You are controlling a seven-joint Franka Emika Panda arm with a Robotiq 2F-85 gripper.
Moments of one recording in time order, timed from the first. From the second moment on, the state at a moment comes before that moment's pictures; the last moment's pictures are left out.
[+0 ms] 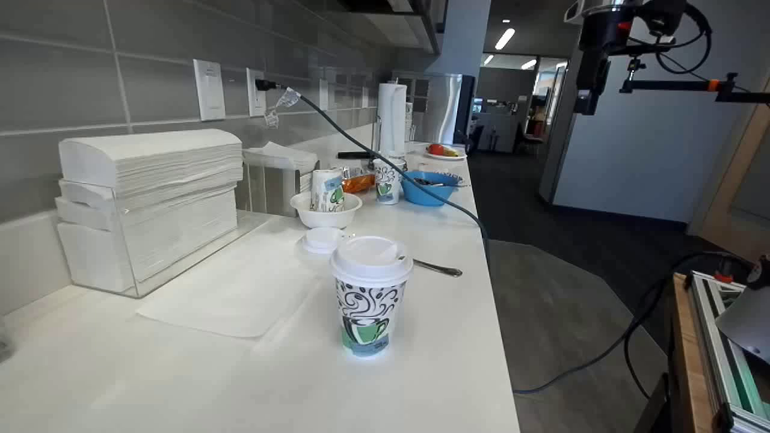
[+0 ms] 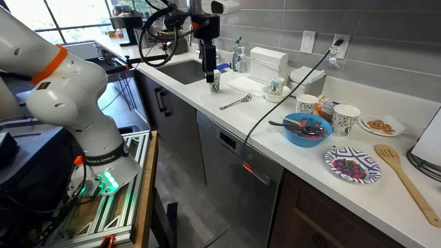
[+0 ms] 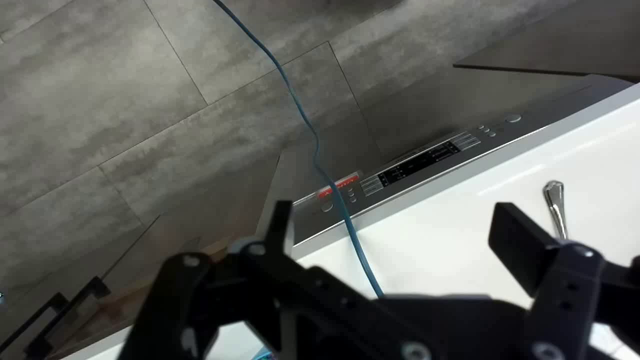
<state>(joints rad) -0.02 -0.61 0.01 -2.49 0.02 1.86 -0.02</state>
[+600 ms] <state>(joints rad) -0.02 -0.61 0.01 -2.49 0.02 1.86 -0.02</state>
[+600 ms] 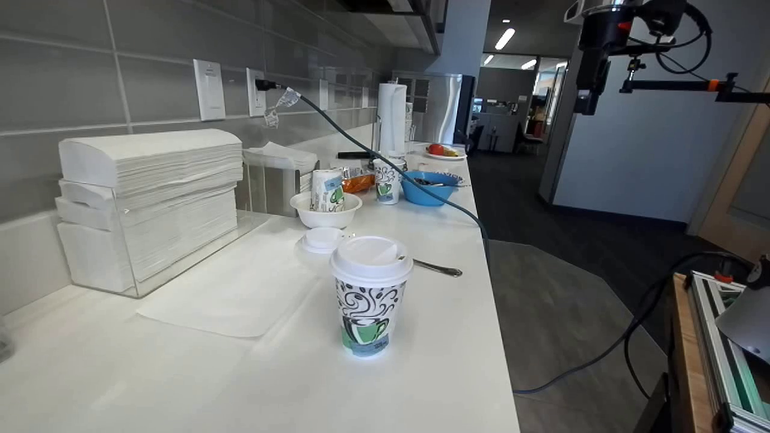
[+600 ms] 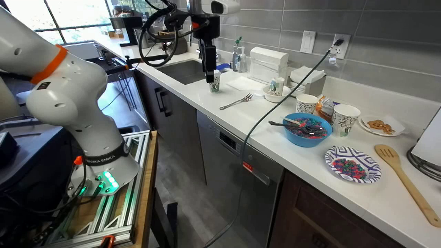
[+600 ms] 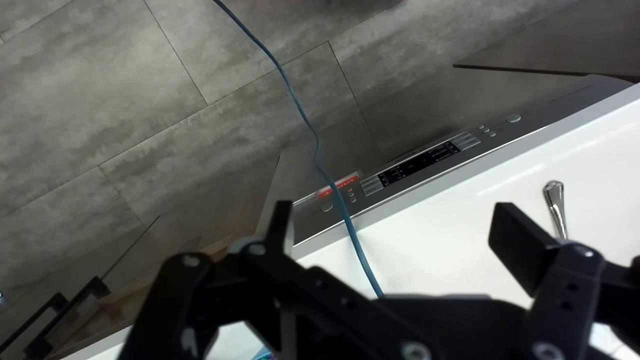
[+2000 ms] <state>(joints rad) -0.17 -0.16 -0.12 -2.15 0.11 1.98 0.34</state>
